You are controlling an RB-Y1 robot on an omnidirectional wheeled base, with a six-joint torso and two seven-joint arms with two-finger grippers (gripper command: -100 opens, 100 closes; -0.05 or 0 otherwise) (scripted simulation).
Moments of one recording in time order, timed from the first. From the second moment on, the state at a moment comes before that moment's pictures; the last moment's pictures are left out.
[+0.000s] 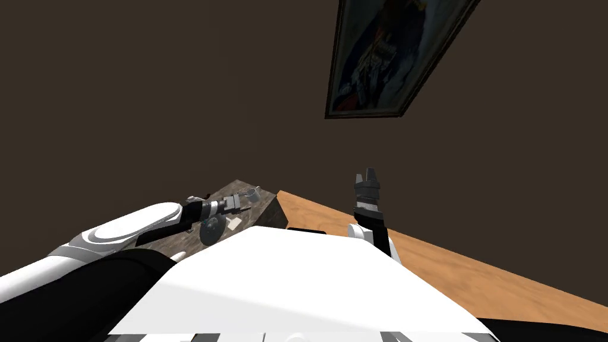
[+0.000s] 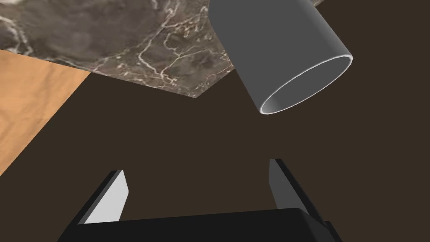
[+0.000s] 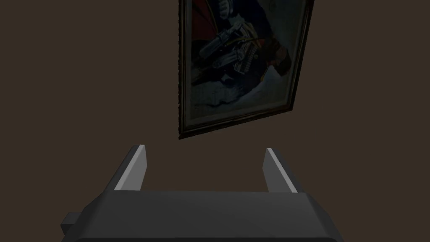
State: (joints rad) left arm 0.86 1.19 0.39 -1.91 -1.02 -0.69 -0.09; right arm 0.53 0.02 0.05 -2.29 0.02 -0.37 0.08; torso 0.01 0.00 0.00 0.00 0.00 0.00
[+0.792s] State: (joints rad) left arm 0.96 1.39 0.45 -1.83 -1.25 -0.76 -0.12; right arm 0.53 0.02 0.05 -2.29 0.02 -0.37 0.08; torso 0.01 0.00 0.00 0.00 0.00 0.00
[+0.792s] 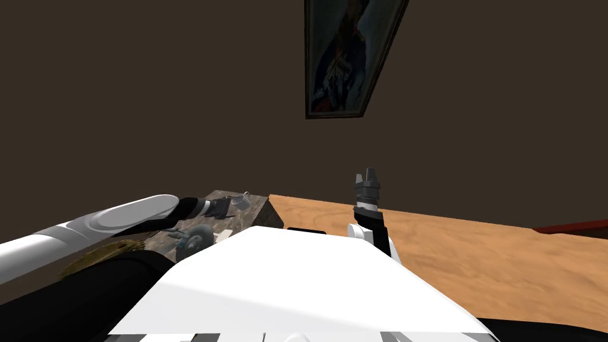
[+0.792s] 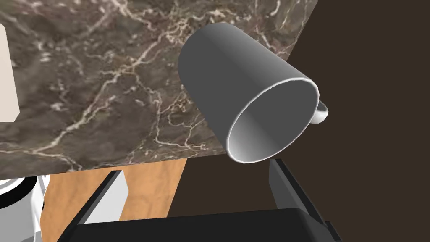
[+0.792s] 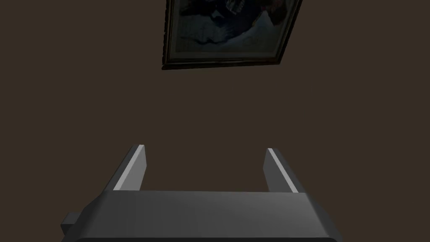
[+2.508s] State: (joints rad) left arm 1.12 1.66 0.43 -1.71 -1.63 -0.83 -0.15; right arm 0.53 0.02 0.05 -2.29 0.02 -0.37 0.08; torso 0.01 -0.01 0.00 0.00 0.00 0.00
